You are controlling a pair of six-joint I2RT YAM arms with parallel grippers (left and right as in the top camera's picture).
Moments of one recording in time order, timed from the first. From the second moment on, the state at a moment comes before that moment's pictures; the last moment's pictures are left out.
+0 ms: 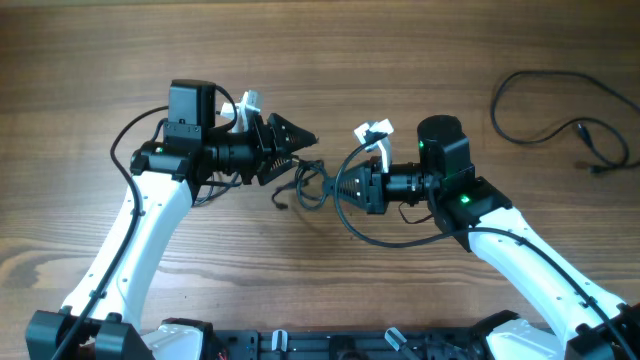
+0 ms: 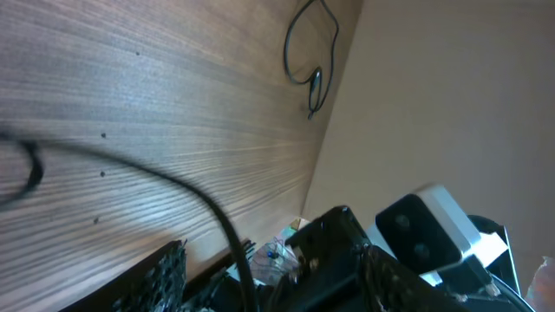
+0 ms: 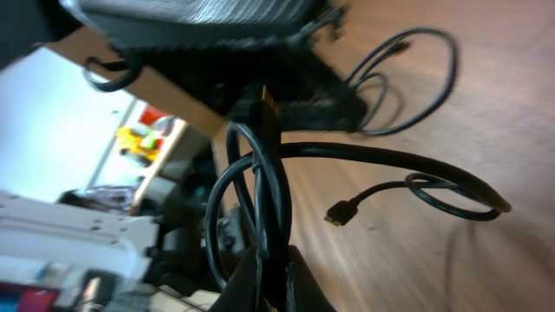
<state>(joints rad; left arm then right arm) -0.16 1.42 1.04 -0.55 0.95 -0.84 0.42 1.34 0.73 0.07 -1.00 0.43</state>
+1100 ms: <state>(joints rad) -0.24 1.42 1.04 -0.65 0.75 -0.64 0.42 1.36 0.73 0.05 -0.97 0.63</state>
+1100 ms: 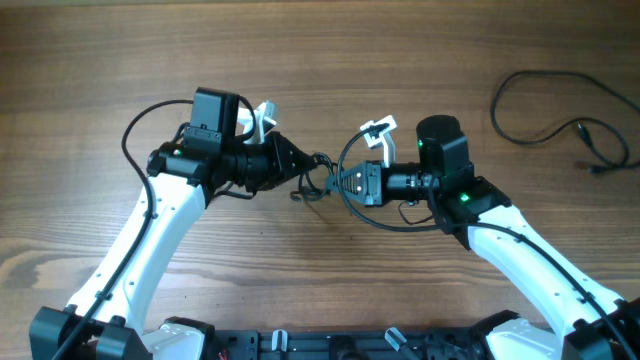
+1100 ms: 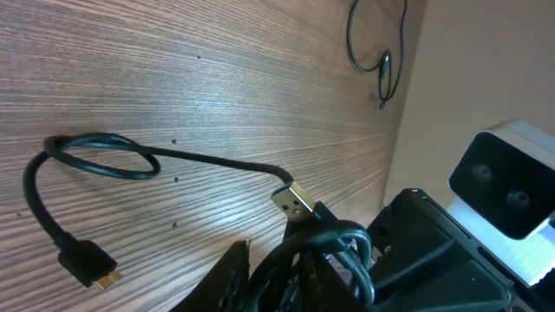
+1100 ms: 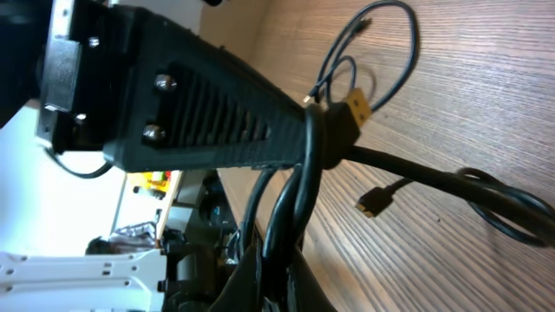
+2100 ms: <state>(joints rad) -0.23 1.42 1.04 -0.65 0.96 -0.97 0.42 1.36 0.73 0.46 -1.33 0.64</state>
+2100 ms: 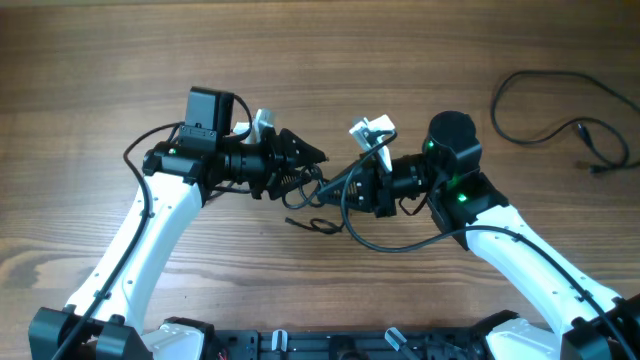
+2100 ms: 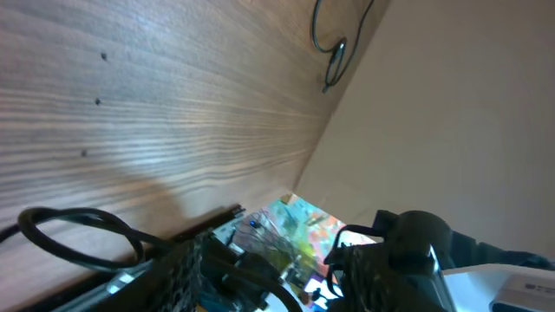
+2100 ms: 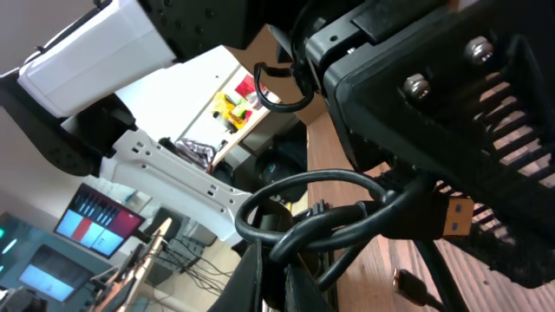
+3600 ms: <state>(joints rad) -0.12 1.44 1.04 -0.86 1.02 0.21 0.43 1.36 0.74 -0.01 -1.21 0.19</state>
